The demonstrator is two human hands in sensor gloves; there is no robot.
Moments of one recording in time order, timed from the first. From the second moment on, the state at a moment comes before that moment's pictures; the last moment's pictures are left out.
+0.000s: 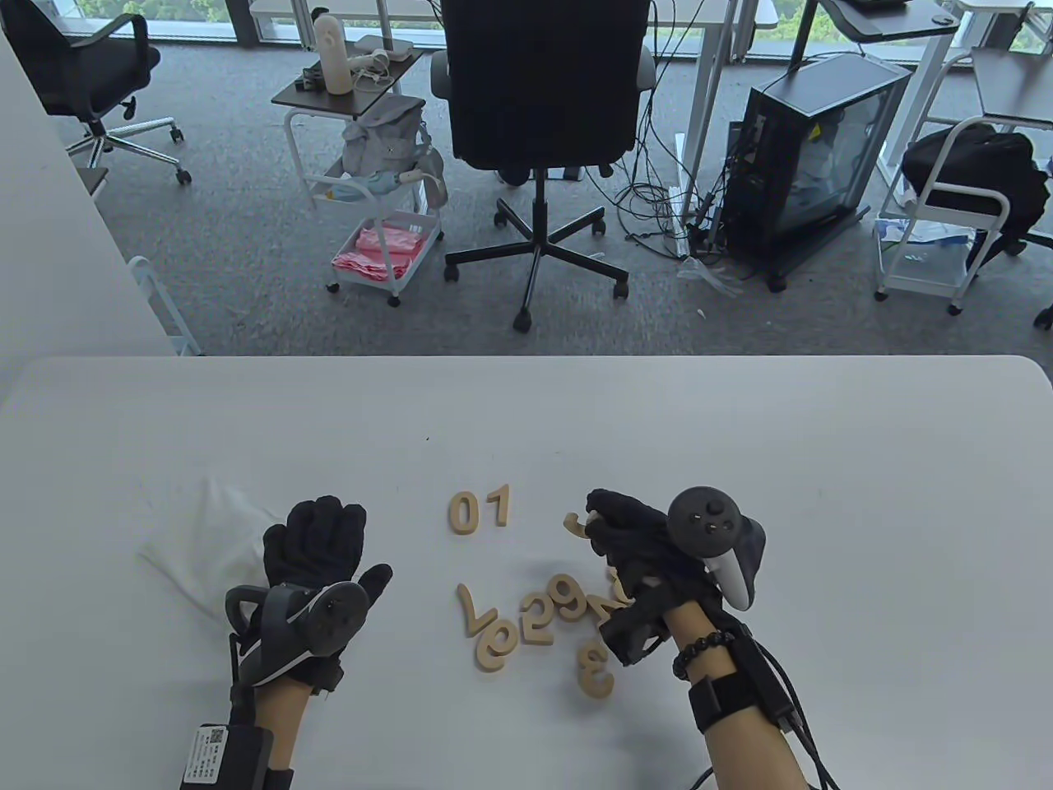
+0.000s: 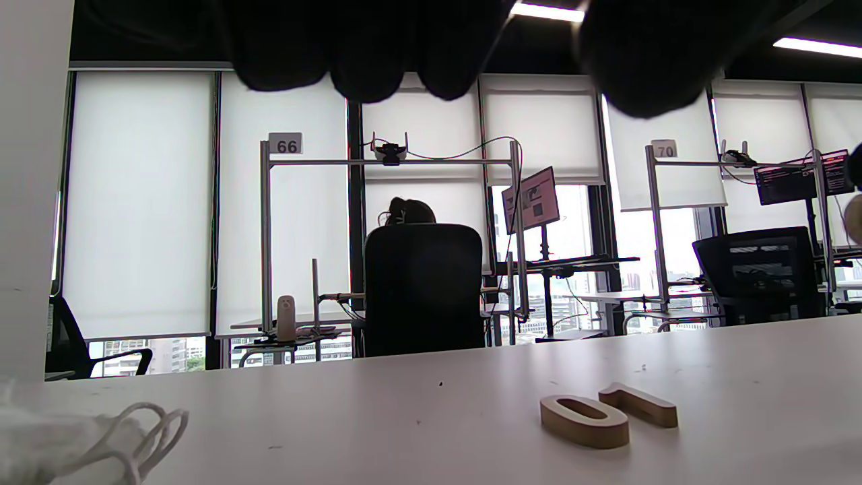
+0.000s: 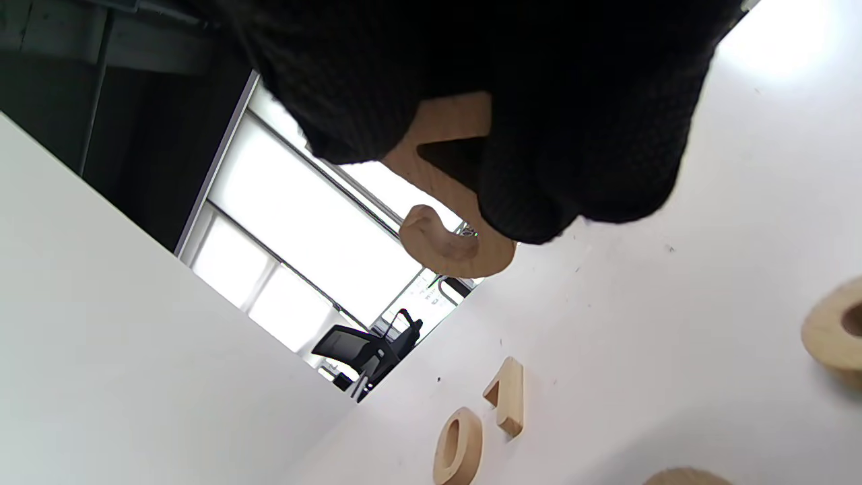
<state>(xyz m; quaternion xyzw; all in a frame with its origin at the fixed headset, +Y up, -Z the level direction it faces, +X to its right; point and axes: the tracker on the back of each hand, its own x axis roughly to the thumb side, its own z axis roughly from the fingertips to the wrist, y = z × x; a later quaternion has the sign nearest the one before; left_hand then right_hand) -0.251 -0.691 -0.335 0.17 -0.12 0.00 0.98 0.123 -0.688 -0.405 0.07 -0.04 0.91 0.41</state>
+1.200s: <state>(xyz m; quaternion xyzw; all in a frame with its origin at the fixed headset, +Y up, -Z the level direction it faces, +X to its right) -0.262 -0.690 -0.338 0.16 -0.10 0.00 0.98 0.003 -0.746 -0.496 0.10 -0.04 0.99 0.04</state>
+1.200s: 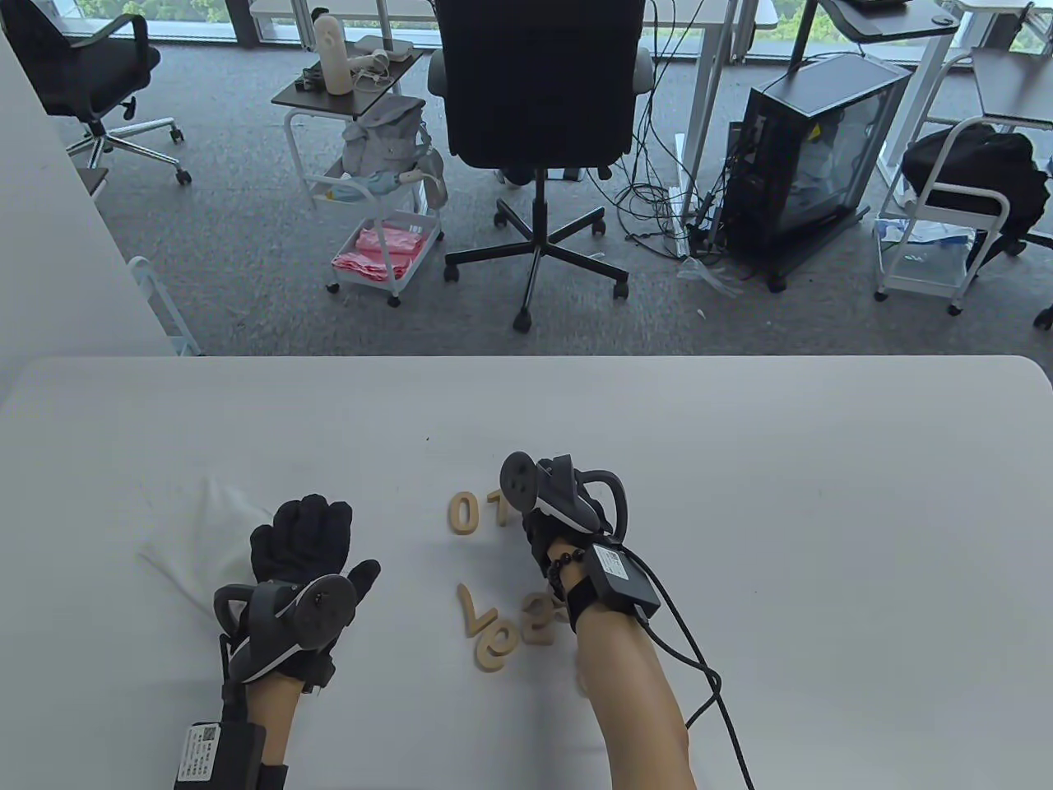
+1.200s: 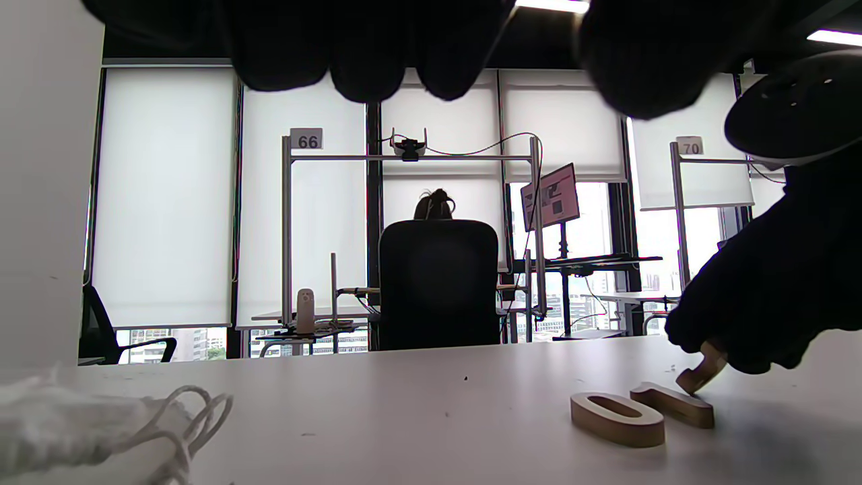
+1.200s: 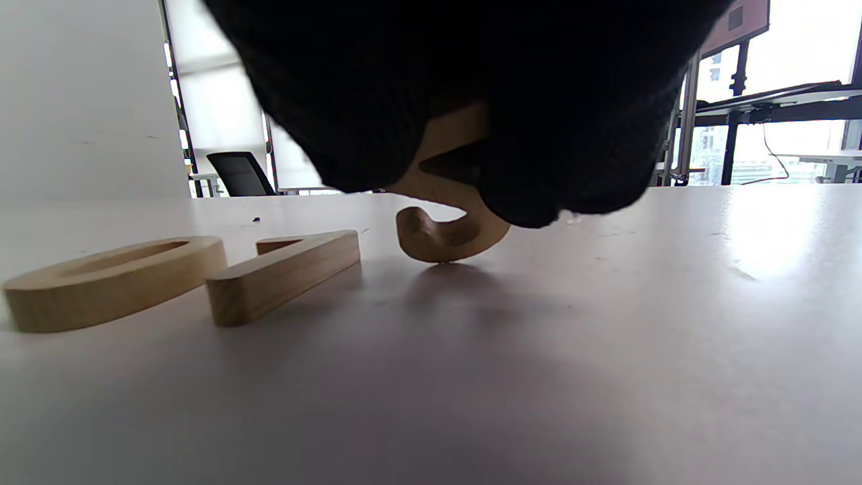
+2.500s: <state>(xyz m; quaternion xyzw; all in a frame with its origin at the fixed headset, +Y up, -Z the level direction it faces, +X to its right) -0.263 -0.687 -0.335 0.17 -0.10 0.01 0.98 0.009 -0.751 -0.502 0.13 0.14 0.98 0.10</state>
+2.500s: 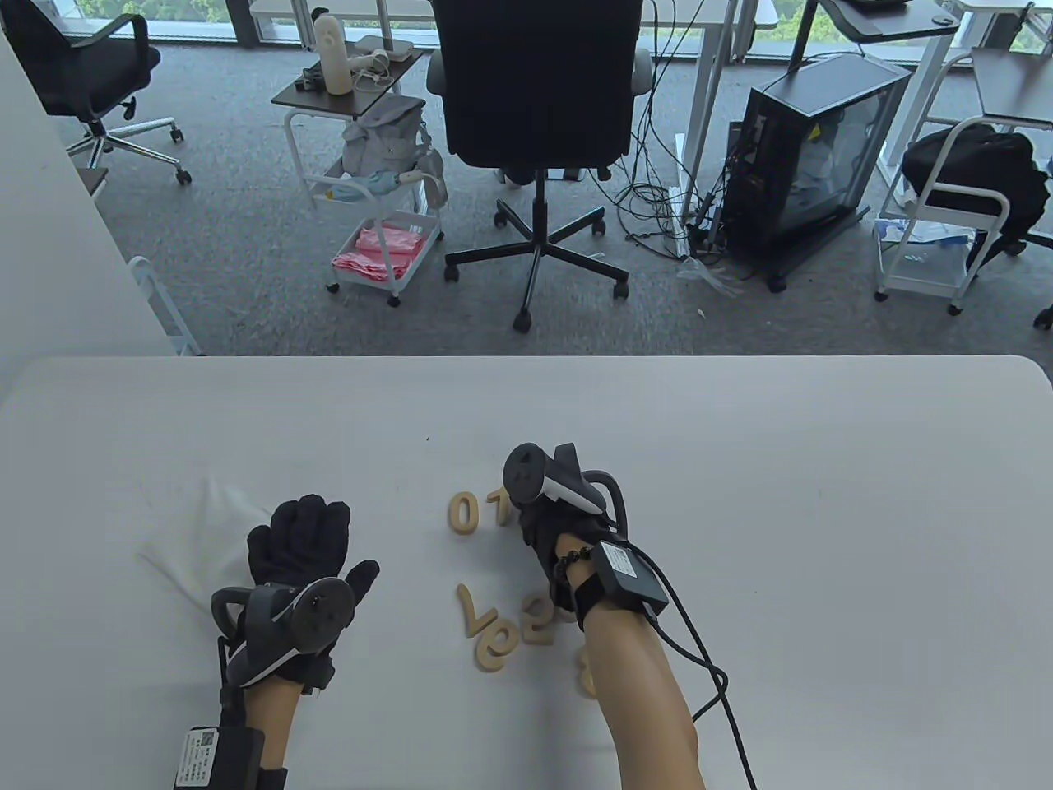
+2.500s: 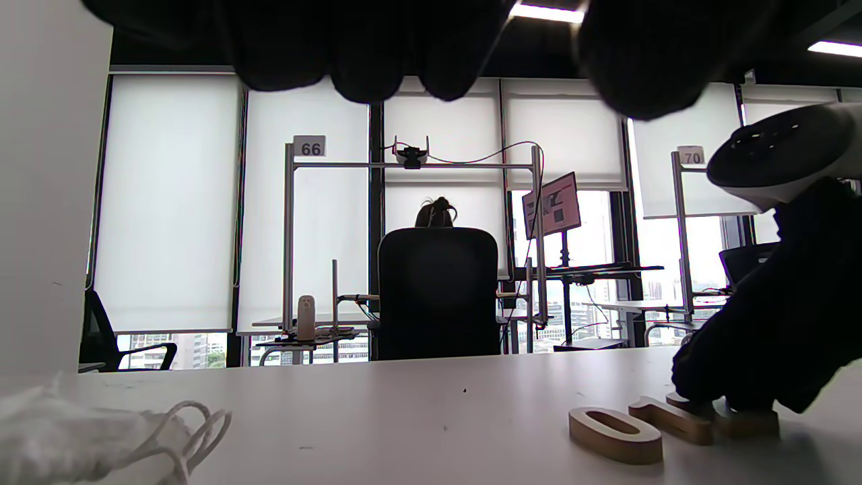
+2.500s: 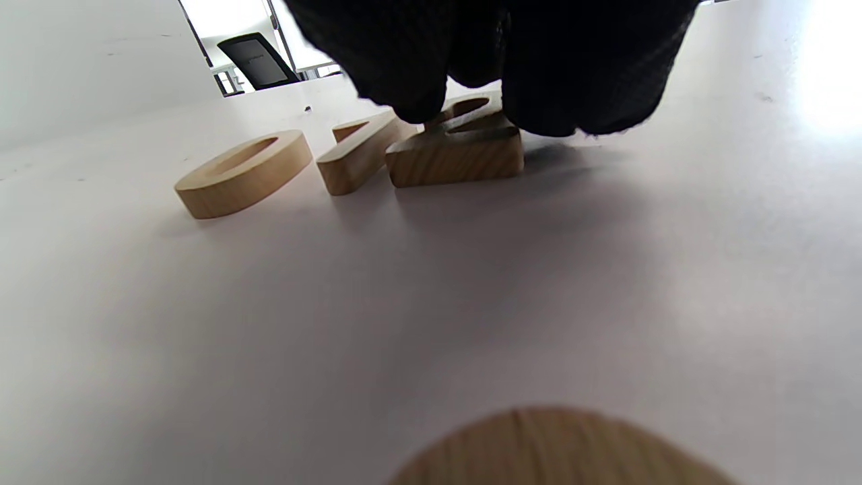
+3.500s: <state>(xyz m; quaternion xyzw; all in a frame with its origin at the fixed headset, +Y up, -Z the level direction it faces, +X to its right) -0.256 -0.689 -0.335 0.17 -0.11 -0.01 0.98 0.088 -0.680 -0.314 0.30 0.01 0.95 0.06</state>
